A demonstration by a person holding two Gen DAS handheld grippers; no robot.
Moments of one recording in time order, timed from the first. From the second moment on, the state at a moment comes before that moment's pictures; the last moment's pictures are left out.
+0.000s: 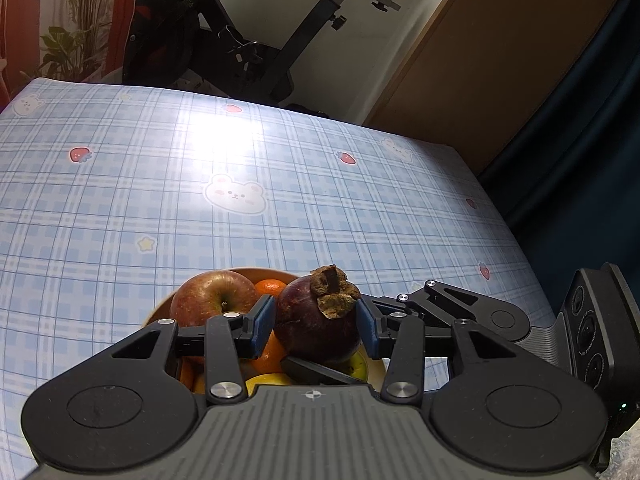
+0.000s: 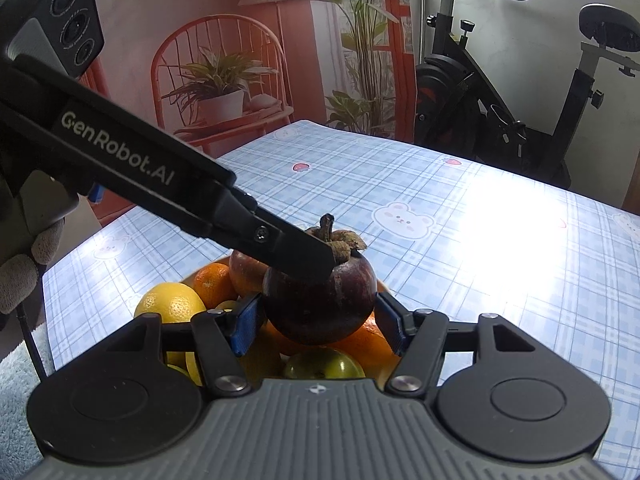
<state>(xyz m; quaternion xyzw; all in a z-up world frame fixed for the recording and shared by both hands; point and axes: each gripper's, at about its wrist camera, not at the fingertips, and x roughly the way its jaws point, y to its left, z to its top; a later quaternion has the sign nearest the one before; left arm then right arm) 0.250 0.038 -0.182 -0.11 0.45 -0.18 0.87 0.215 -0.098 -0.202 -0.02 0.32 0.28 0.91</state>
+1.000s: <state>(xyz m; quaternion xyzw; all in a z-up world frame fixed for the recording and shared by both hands) 0.117 0.029 -0.080 -0.01 0.28 -0.01 0.96 0.132 -0.158 -0.106 0.05 0.25 0.13 0.96</state>
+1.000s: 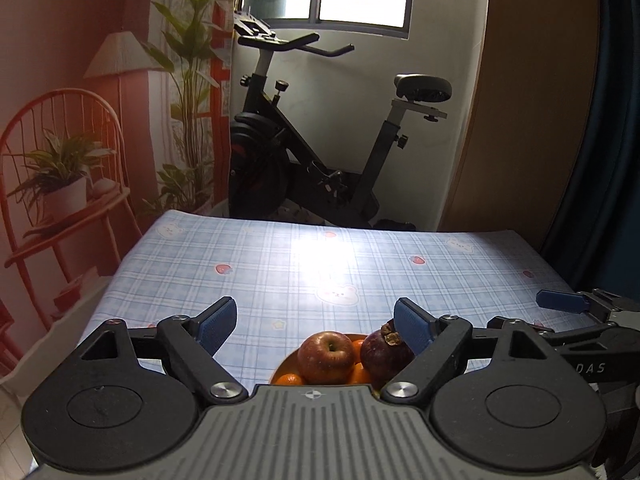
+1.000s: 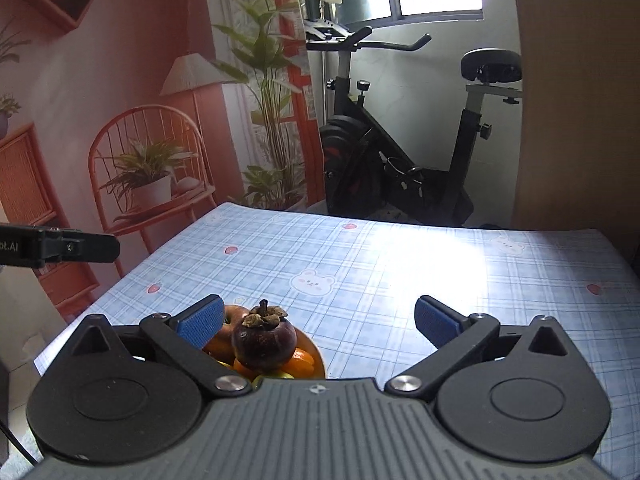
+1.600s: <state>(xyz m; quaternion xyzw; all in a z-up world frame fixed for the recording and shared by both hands) 0.067 0.006 -0.041 0.00 0.22 0.00 0.97 0.073 -0.175 -0.051 0.05 0.22 0.05 0.97</state>
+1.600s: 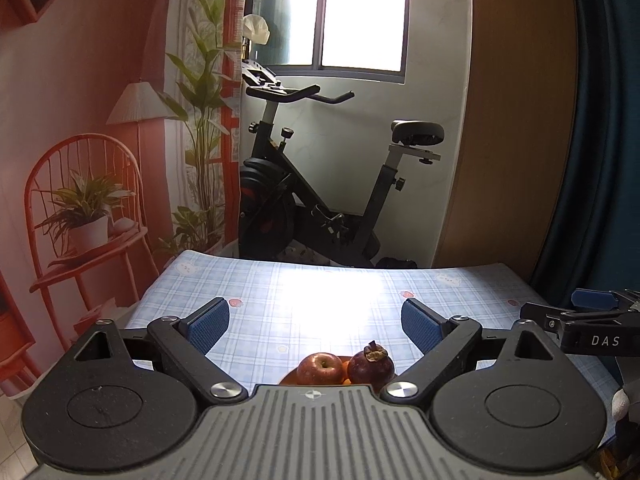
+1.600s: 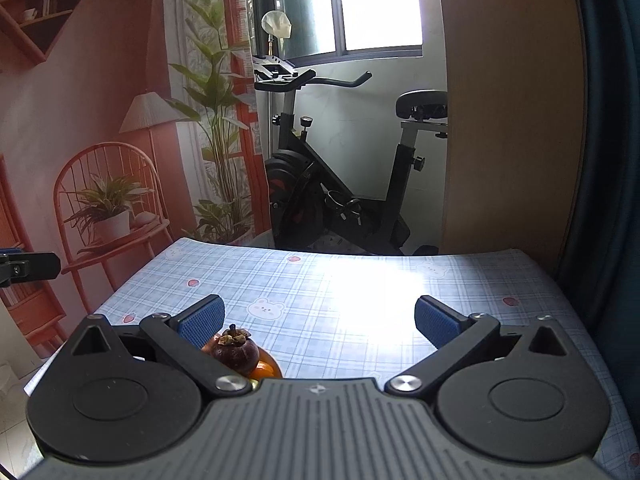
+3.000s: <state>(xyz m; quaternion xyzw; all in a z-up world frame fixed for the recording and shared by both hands) 0.063 0.004 -0.036 0.00 0.22 0.01 0.98 0.064 -0.176 -0.044 0.05 0.21 0.06 0.97</state>
